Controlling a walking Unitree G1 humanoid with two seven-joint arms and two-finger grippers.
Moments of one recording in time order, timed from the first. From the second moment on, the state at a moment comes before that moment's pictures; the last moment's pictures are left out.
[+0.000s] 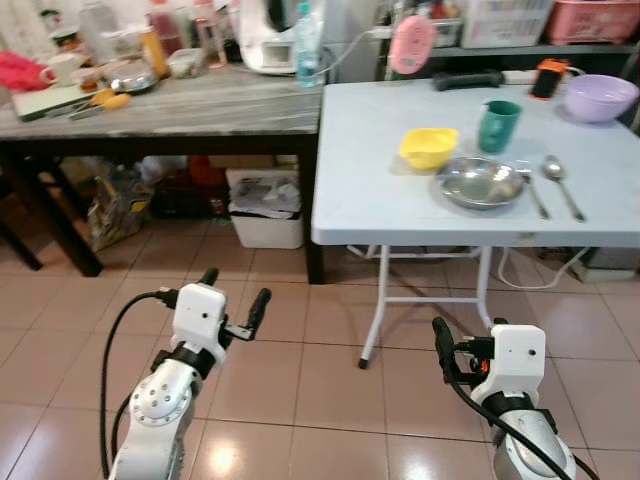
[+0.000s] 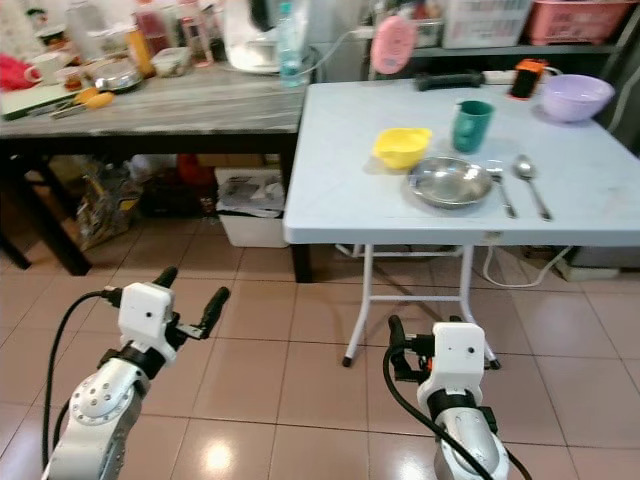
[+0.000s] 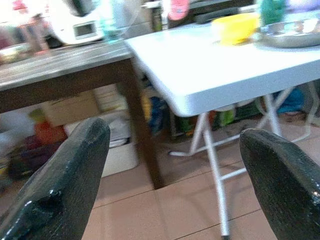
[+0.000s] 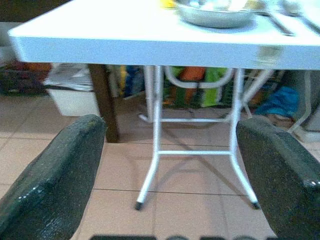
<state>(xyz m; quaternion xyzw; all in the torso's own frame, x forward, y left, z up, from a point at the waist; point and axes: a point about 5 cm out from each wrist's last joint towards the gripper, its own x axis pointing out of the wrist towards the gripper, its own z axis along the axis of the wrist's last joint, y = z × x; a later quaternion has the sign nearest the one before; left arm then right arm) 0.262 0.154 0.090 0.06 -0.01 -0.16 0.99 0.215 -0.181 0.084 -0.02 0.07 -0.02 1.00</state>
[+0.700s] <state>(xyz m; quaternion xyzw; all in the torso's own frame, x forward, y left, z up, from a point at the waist) 0.270 0.144 0.094 0.04 -0.01 -0.17 0.99 0.219 -0.174 0.101 -0.03 0.04 -0.02 1.00</state>
